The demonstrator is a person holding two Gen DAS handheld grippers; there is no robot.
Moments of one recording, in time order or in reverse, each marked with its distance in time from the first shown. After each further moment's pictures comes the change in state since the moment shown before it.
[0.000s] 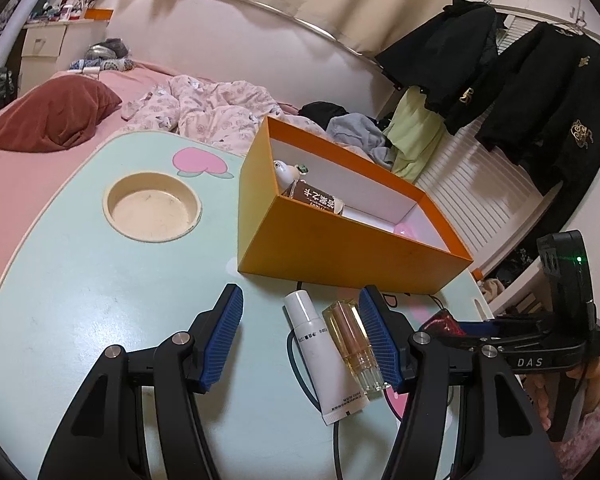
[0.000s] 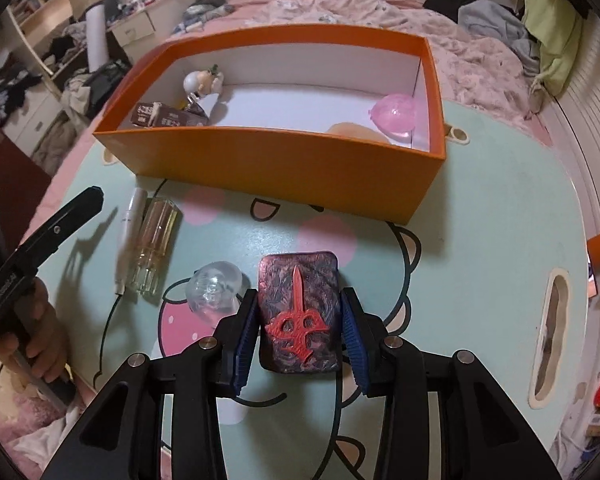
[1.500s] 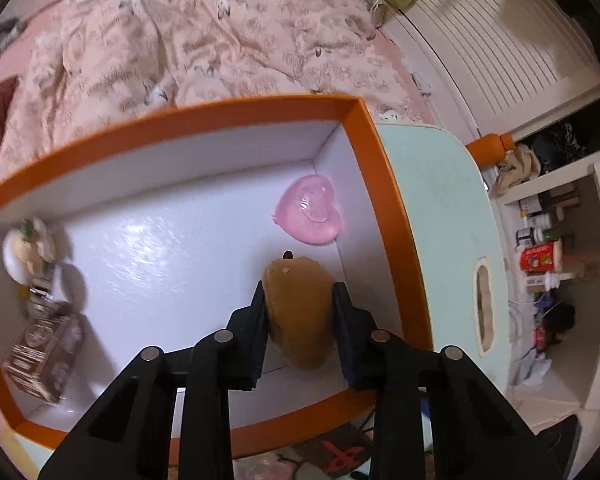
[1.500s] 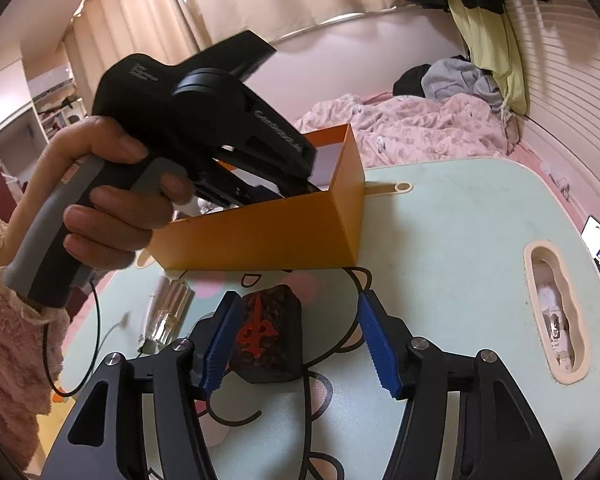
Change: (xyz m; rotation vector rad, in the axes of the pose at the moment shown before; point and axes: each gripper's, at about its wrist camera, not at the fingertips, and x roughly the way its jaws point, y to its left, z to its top) left arm 0.200 -0.170 0.078 0.208 0.763 0.115; right arm -0.033 -0.042 -0.065 0.175 -0.493 0.145
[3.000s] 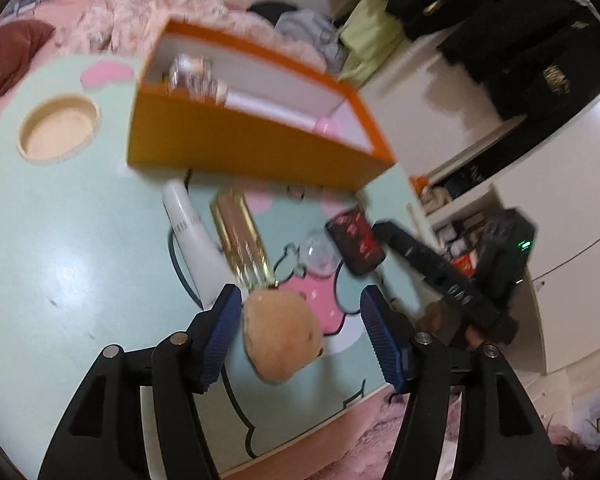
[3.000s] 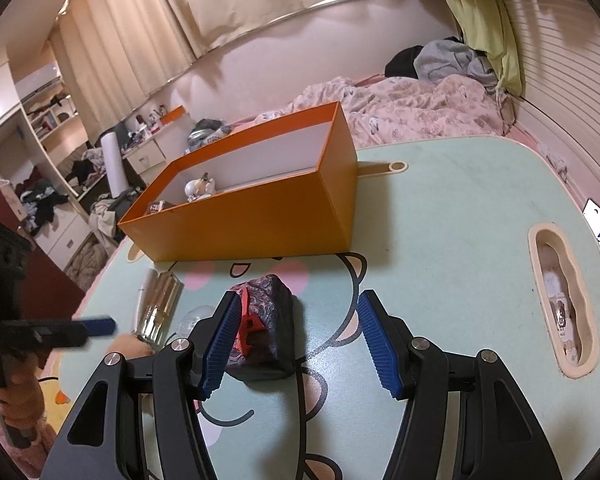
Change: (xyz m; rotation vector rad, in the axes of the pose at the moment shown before) left arm -0.075 0.104 -0.213 -0.094 -0.401 -0.319; right arm 0.010 -0.006 0.000 0.027 0.061 -0.013
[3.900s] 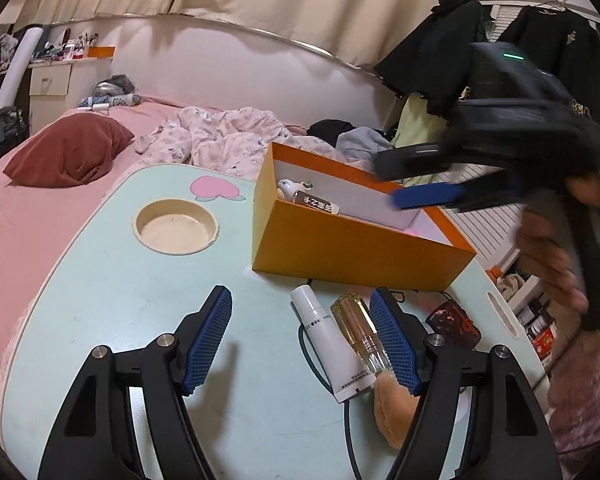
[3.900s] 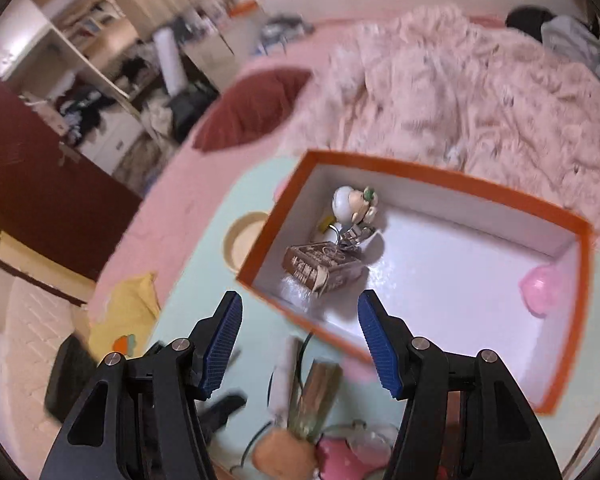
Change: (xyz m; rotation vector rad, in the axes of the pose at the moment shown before) left arm -0.020 0.028 -0.024 0.063 -0.445 0.281; right arm 0.108 0.142 0.128 -0.180 0.466 0.189
